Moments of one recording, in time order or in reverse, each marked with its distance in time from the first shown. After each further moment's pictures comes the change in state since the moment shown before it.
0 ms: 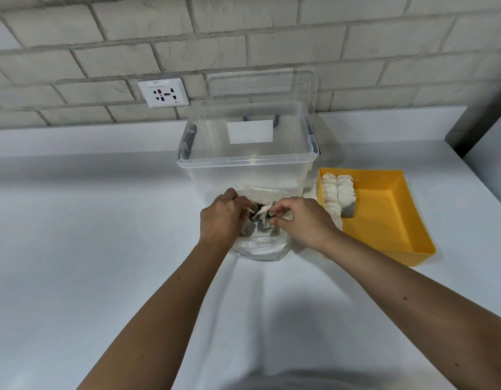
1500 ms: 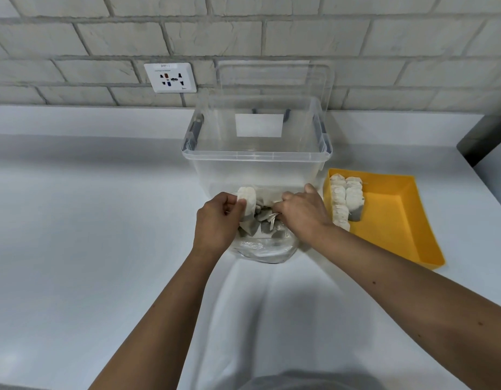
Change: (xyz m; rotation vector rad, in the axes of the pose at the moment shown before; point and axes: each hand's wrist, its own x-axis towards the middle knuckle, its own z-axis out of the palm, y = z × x) left_hand -0.017 -0.008 -0.010 -0.824 -0.005 -0.473; right_hand 0.036 0.002 0.017 -0.821 -0.018 -0.308
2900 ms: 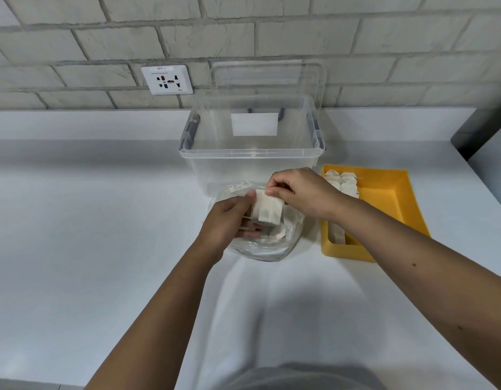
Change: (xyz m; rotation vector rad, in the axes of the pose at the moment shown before) left_hand -0.021 0.028 0.003 -0.368 -0.338 -0.226; right_hand -0.009 0.021 -0.057 0.753 0.003 -0.036
